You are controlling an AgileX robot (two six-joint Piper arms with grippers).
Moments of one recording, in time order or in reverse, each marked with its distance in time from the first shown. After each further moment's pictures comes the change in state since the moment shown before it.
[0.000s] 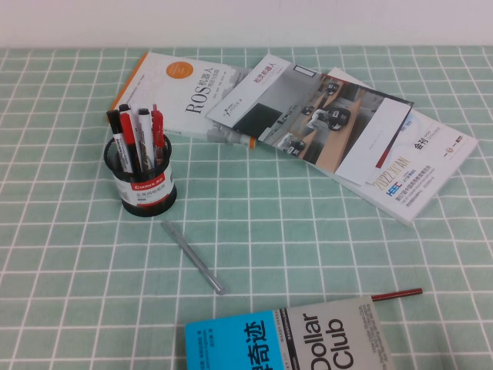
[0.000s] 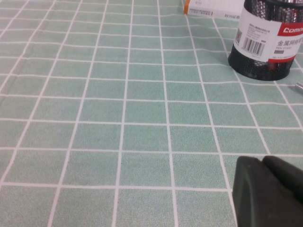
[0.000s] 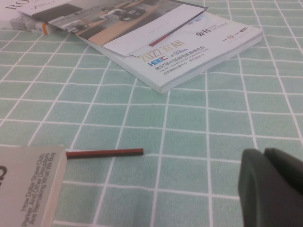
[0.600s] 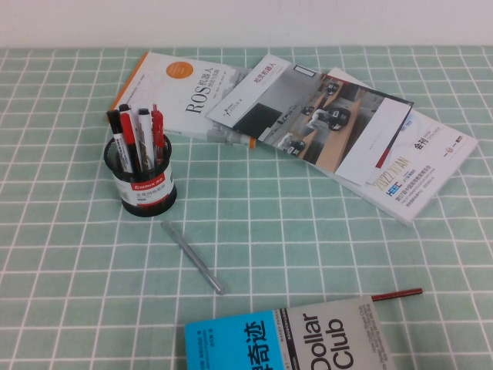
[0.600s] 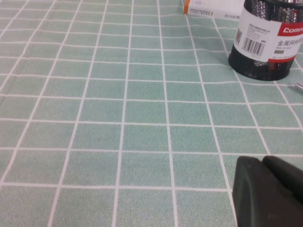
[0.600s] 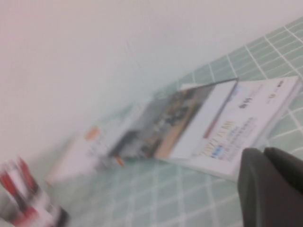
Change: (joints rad) right arm 0.000 0.000 0.000 0.469 -0.232 0.000; left arm 0.000 0.000 0.000 0.000 0.000 0.000
